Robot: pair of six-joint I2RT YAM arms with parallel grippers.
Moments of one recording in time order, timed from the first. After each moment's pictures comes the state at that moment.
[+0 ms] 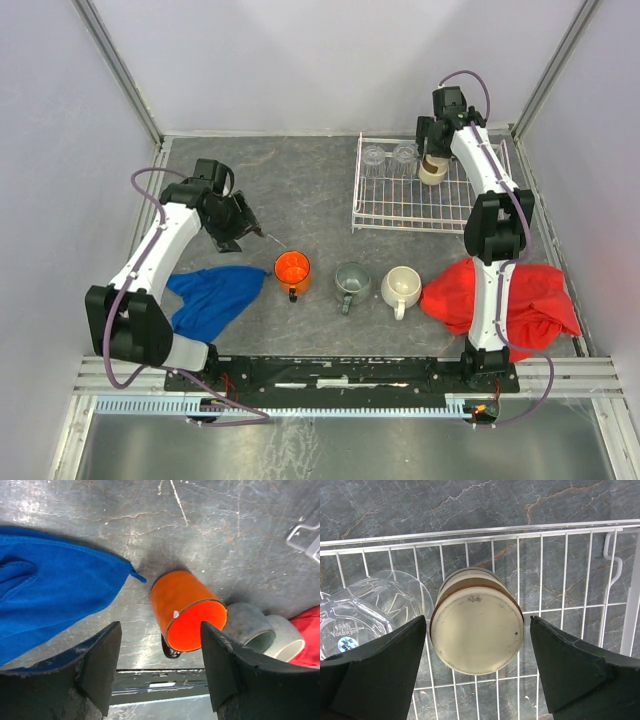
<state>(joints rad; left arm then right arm) -0.17 1.42 1.24 -0.98 0.16 -0.68 0.11 2.27 2.19 -0.83 0.23 0.16</state>
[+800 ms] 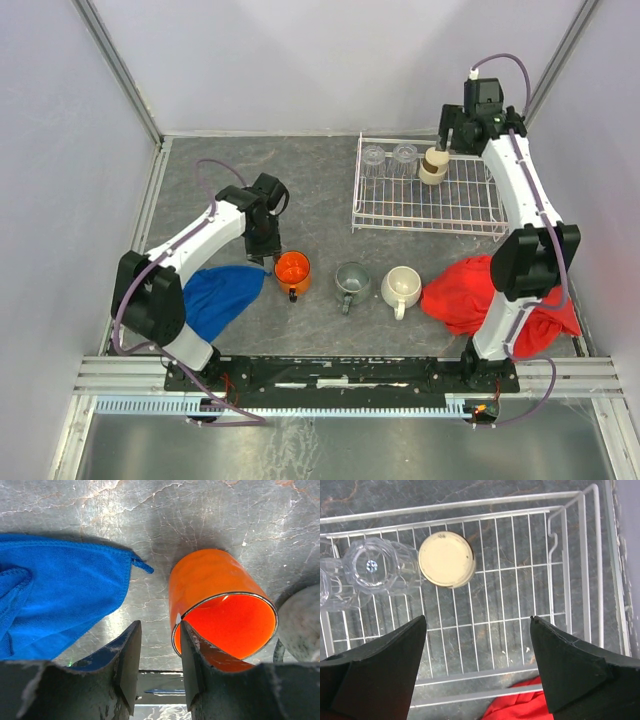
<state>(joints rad) -0.47 1.57 1.24 -1.01 -0.09 -0.57 0.08 1.89 1.95 -0.82 0.24 0.16</state>
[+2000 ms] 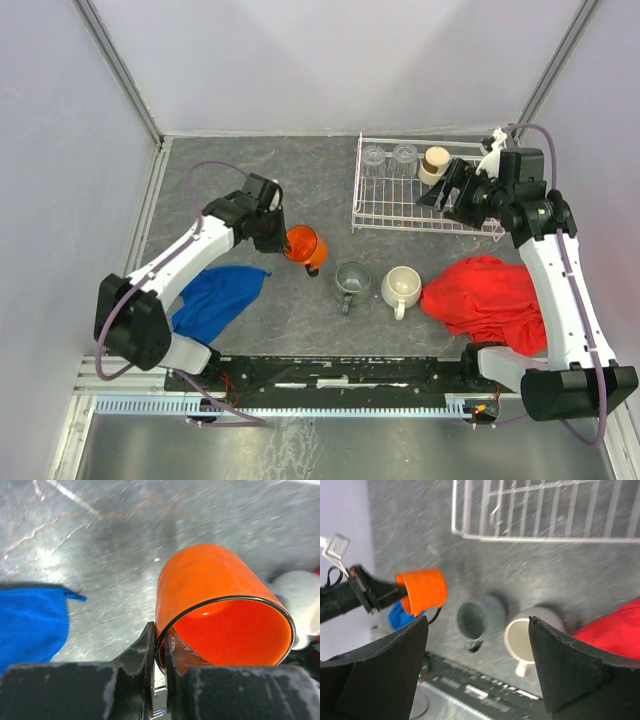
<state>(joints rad) -0.49 1.46 1.12 -0.75 0.07 -0.56 0.06 1.17 1.35 -0.87 -0.36 0.46</state>
